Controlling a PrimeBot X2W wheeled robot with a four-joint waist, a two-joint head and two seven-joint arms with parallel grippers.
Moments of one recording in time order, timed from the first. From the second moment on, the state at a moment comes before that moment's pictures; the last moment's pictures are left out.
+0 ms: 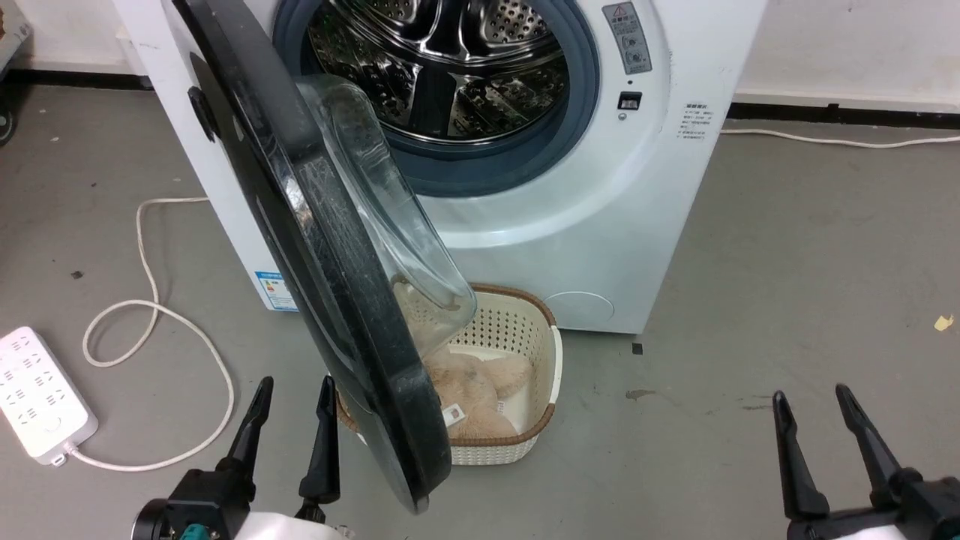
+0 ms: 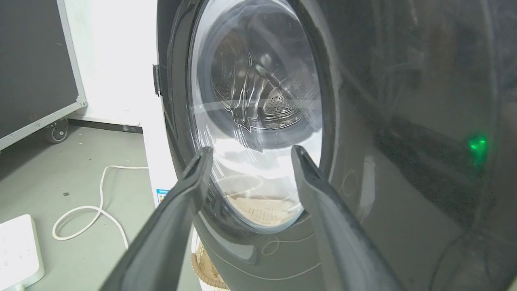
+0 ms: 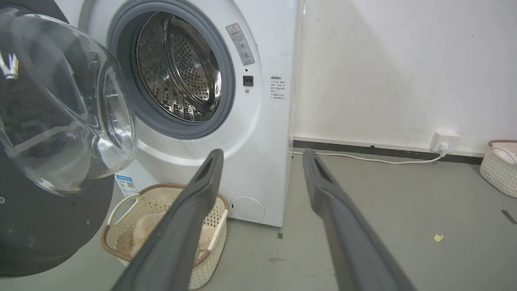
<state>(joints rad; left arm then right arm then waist) 0.05 0.05 -0.04 0.00 -0.17 -0.07 -0.26 0.11 -0.06 -0.09 -0.04 0.07 0.13 -0.25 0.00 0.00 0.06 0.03</state>
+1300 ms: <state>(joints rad) -0.14 0.05 -0.32 -0.48 -0.16 0.01 0.00 0.12 -0.05 -0.04 -0.02 0.14 0.13 -0.26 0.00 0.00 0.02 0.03</state>
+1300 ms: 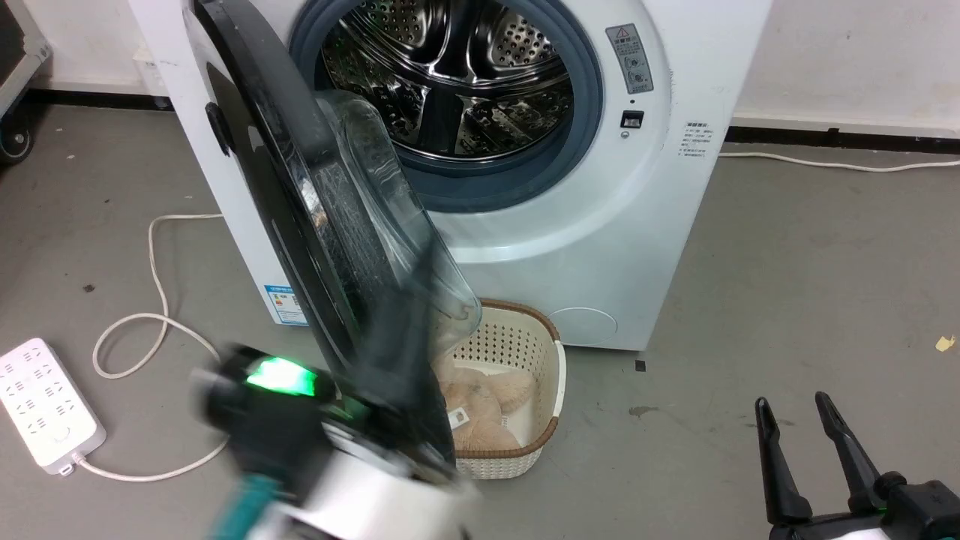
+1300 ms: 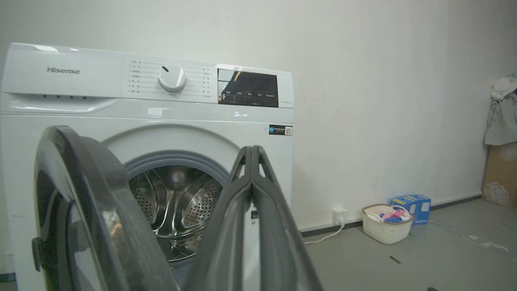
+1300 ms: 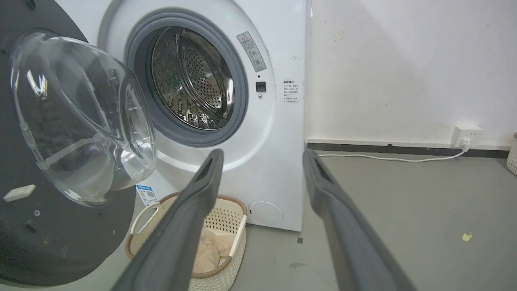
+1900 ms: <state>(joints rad) -0.04 0.05 -0.47 -0.04 -0.18 0.08 0.03 0.11 -0.05 -0.03 -0.01 0.15 0.13 -0.26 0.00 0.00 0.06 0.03</state>
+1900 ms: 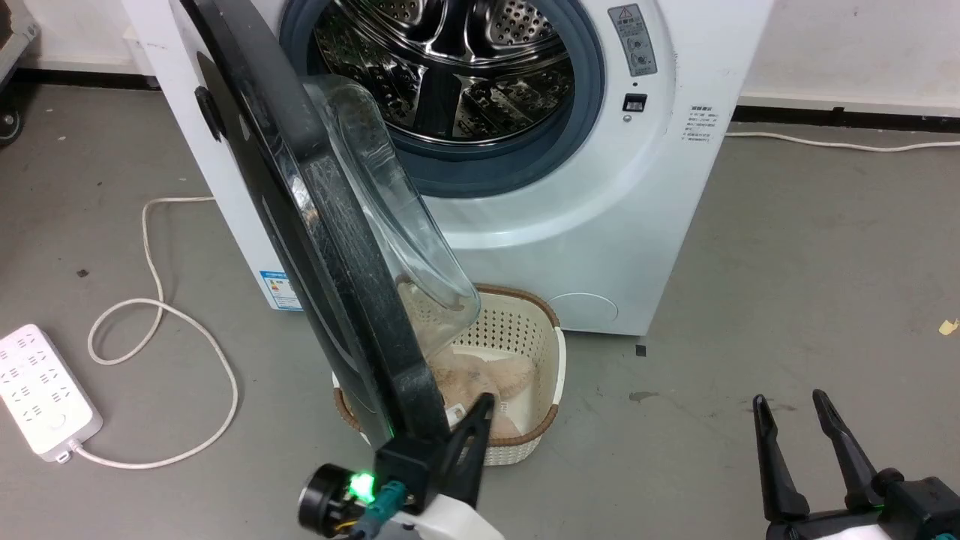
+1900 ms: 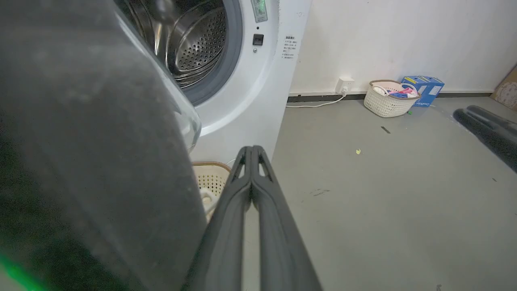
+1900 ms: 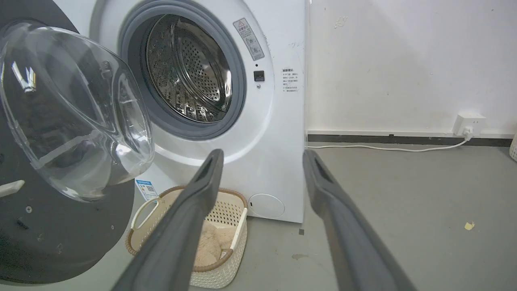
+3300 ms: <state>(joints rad) -0.05 0.24 -0.13 -0.02 -0.38 0.15 -0.04 0.07 -0.05 0.02 0.04 0.12 0.13 -0.26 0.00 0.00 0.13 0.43</state>
